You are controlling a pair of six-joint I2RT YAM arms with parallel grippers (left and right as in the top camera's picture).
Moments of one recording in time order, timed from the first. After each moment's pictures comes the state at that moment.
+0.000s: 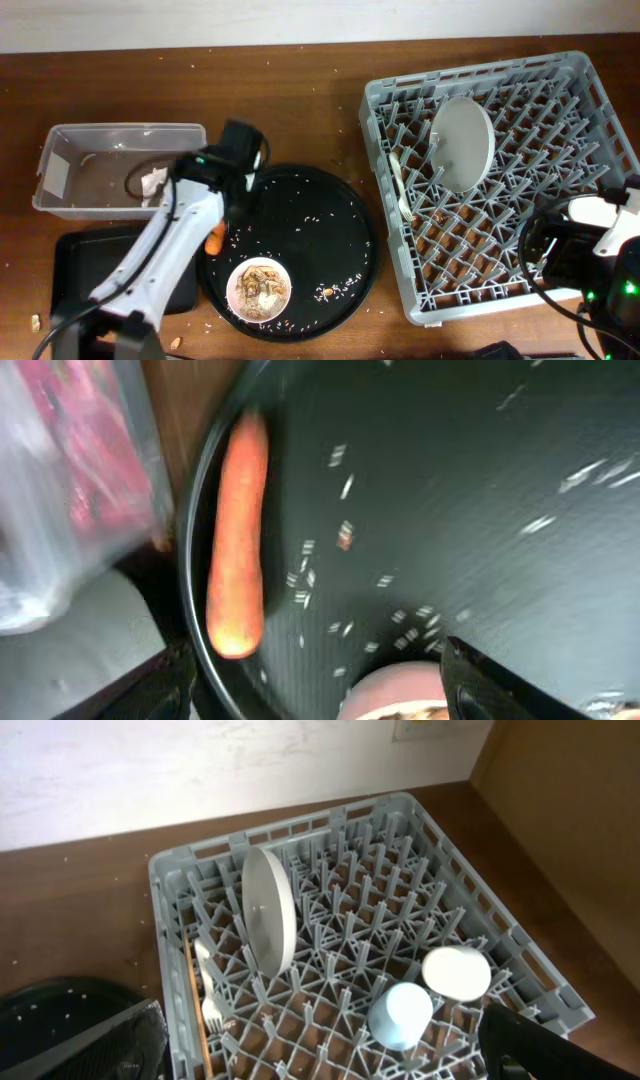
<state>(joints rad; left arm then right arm) -0.32 1.58 1.18 -1.04 -0.14 -0.16 0.32 0.83 1.60 -1.37 0.47 0.31</state>
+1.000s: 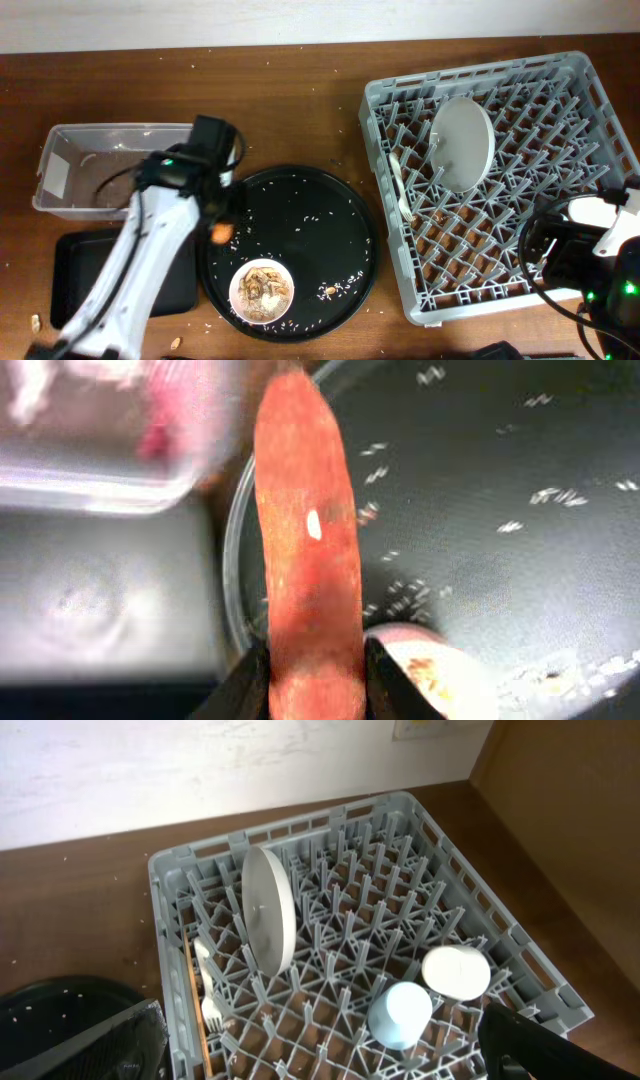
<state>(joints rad) -0.23 1.48 1.27 -1.19 -0.08 -0.28 0.32 0.83 1.60 -1.37 0.47 0.31</state>
